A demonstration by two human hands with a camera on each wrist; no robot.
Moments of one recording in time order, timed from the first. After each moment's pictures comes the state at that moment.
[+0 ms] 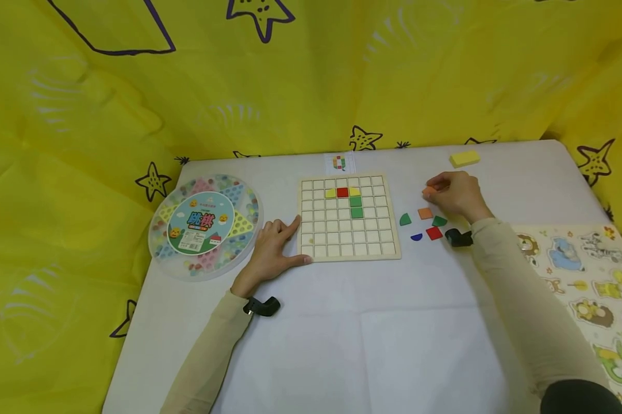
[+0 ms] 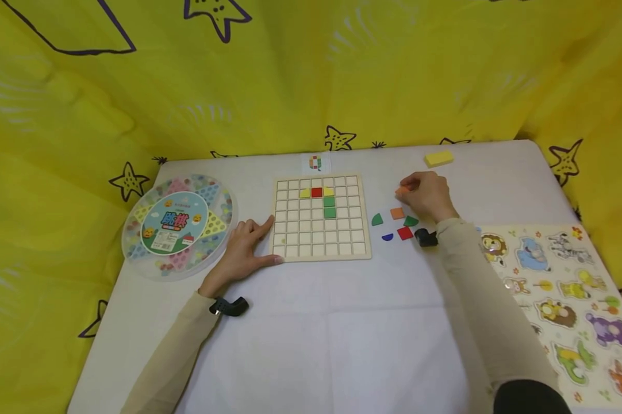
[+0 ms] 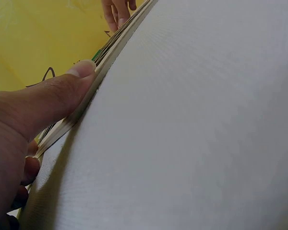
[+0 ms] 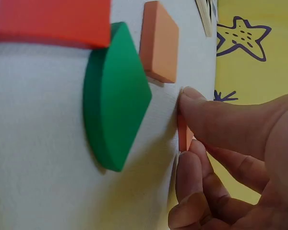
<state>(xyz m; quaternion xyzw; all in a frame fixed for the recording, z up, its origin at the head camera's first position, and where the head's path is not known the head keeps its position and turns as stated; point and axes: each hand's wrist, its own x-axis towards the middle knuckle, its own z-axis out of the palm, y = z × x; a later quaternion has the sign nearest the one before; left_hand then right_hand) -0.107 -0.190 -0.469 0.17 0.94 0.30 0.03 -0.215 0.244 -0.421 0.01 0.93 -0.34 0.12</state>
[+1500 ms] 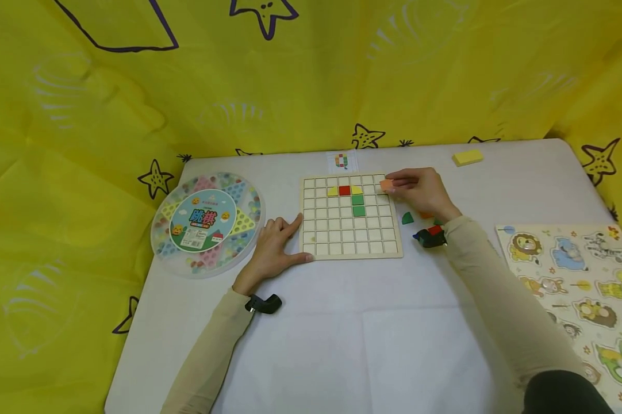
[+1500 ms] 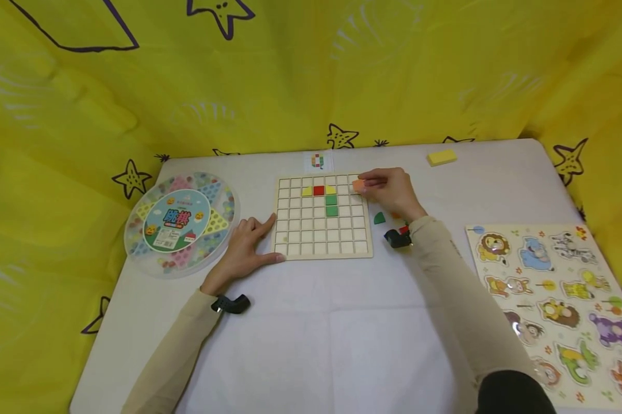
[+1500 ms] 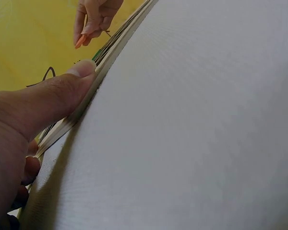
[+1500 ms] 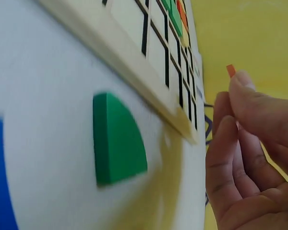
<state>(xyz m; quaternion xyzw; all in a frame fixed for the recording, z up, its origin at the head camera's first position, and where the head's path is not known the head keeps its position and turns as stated) -0.108 -0.191 -0.470 0.17 0.94 0.30 0.03 -0.216 0.178 -0.420 -0.04 0.88 -0.47 0.12</state>
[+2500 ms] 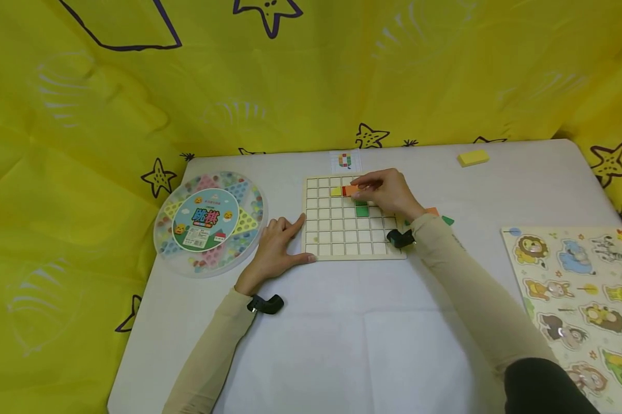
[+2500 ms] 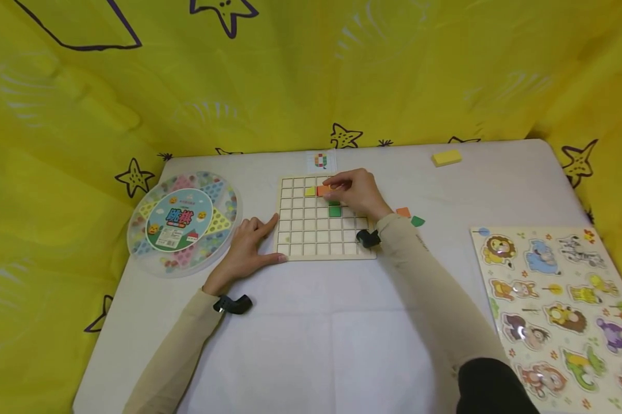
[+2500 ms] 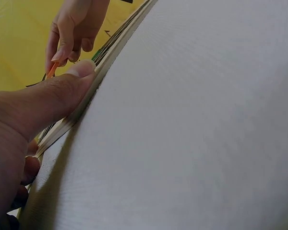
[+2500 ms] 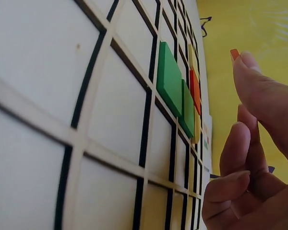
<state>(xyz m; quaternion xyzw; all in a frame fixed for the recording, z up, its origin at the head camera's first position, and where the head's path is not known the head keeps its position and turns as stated) -0.108 -0.191 -0.470 0.17 0.94 0.30 0.03 -0.225 0.112 -0.429 -0.11 0.87 -0.47 0.11</state>
